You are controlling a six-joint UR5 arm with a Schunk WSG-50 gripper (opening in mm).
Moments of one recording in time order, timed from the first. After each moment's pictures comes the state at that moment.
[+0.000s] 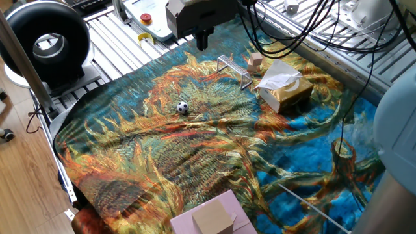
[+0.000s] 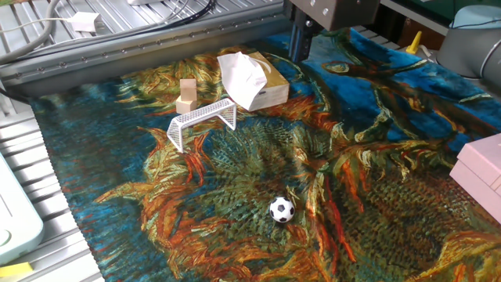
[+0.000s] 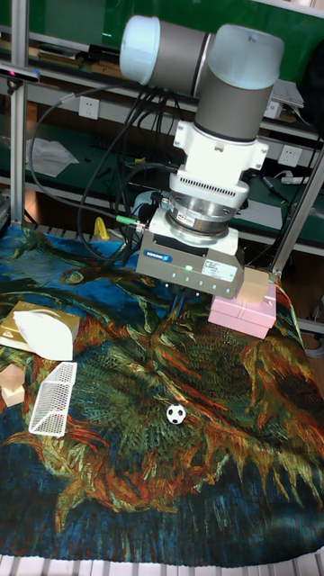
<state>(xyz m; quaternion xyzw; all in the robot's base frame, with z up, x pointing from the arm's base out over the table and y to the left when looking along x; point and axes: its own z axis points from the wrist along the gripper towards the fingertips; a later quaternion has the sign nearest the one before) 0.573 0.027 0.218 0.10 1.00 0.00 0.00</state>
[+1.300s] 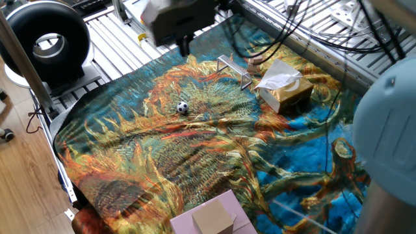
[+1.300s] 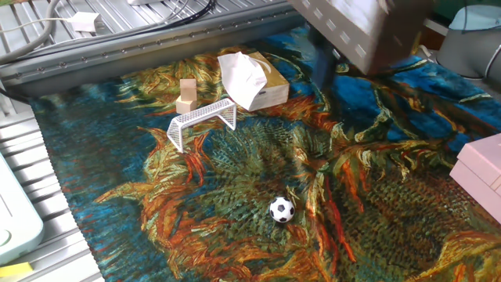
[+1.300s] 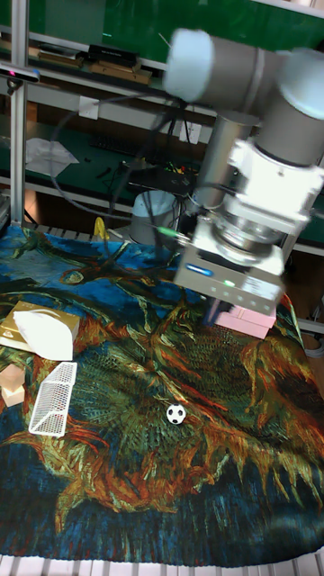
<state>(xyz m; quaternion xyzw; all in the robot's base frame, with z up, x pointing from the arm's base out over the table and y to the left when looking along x) 0.578 0.097 0.208 0.09 0.99 -0.04 -0.02</state>
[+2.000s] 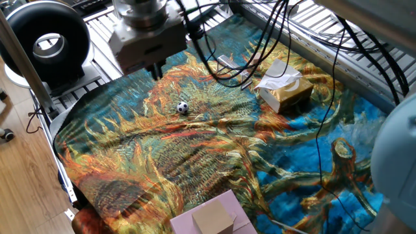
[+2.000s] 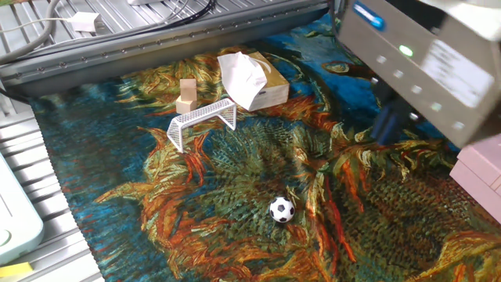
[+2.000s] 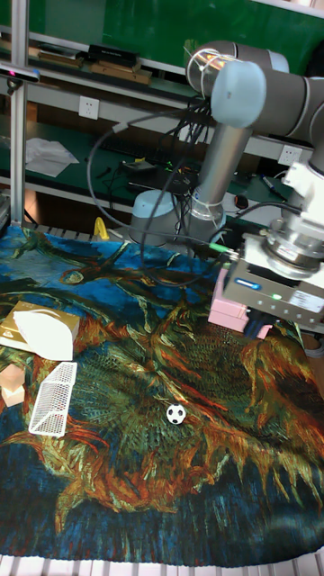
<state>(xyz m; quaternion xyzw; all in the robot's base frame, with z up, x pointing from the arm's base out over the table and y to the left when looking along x) 0.571 0.168 0.196 0.09 0.99 -0.03 0.00</state>
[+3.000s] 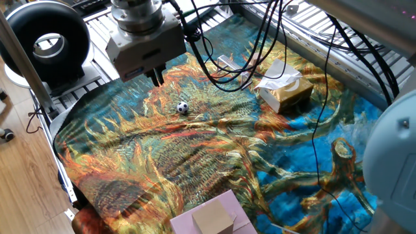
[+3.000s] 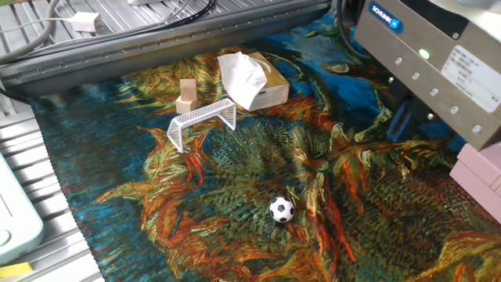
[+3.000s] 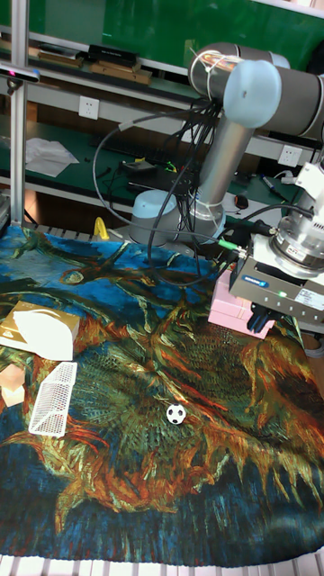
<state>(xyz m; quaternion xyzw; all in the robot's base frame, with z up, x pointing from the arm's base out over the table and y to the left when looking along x) 0.554 0.170 0.199 0.08 1.00 -0.05 -0.03</state>
